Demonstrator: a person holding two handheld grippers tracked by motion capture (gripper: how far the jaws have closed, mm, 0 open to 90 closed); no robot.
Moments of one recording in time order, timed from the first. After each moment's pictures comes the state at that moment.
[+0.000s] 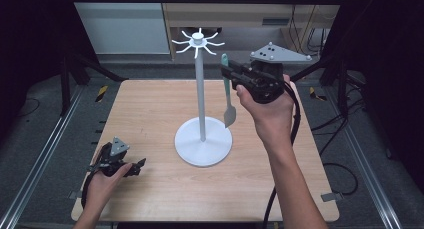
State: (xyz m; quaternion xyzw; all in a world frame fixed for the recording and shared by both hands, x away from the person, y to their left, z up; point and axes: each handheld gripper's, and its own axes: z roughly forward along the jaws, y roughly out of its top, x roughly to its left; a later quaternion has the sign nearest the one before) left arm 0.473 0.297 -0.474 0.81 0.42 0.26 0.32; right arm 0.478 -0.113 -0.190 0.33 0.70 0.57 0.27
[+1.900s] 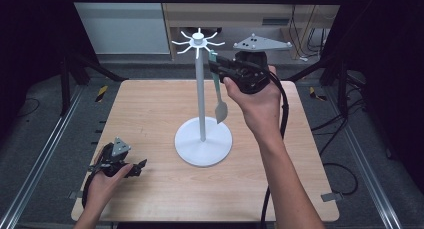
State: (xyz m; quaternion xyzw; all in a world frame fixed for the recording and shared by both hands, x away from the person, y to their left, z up) left arm 0.473 0.294 -0.475 0.81 0.41 0.25 0.32; right arm 0.497 -0.091 -0.184 0.32 0.72 0.56 0.25
